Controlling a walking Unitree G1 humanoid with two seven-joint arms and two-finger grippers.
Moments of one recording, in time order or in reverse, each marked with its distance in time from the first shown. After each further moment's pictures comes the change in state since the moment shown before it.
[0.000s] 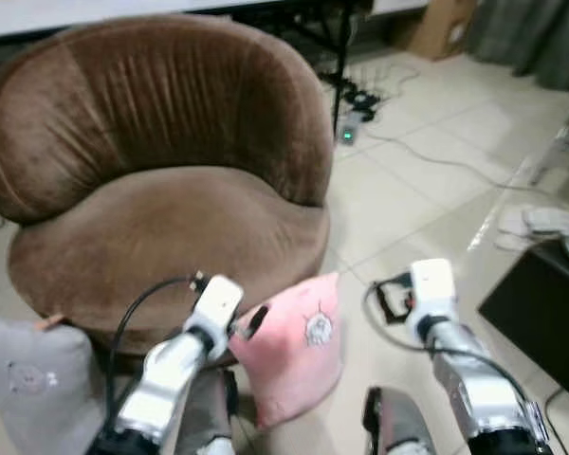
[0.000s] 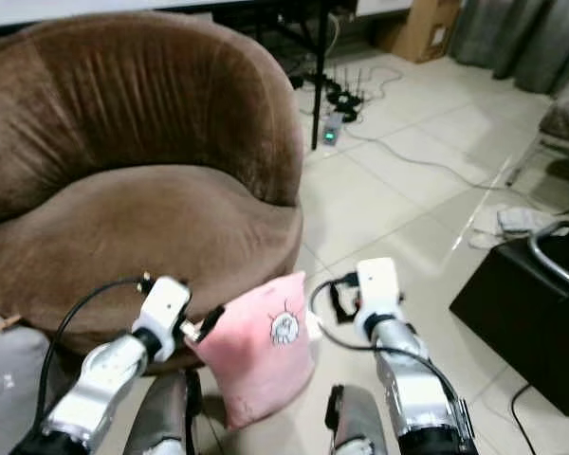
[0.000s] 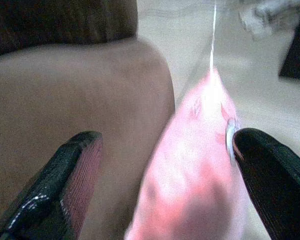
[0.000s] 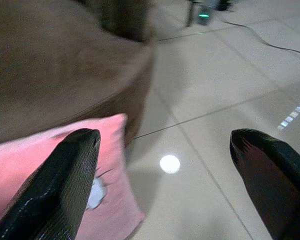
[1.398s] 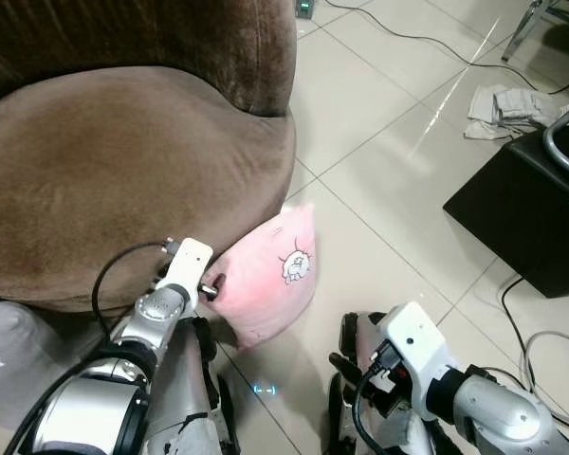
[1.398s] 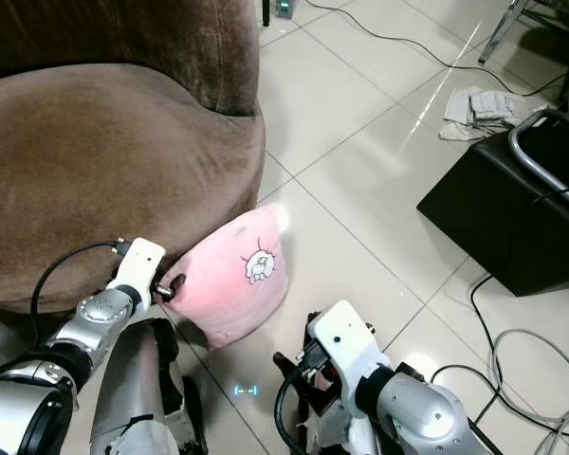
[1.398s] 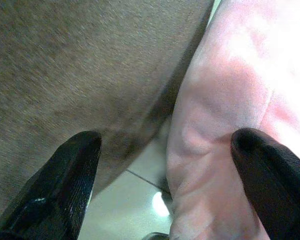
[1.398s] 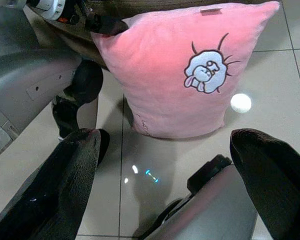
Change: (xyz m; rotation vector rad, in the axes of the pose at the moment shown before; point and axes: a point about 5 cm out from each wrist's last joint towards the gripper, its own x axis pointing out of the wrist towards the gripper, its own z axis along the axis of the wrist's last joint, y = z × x) left arm 0.025 0.069 0.011 -0.060 0.205 0.277; right arm -0.112 0.055 0.036 -0.253 0.050 0.465
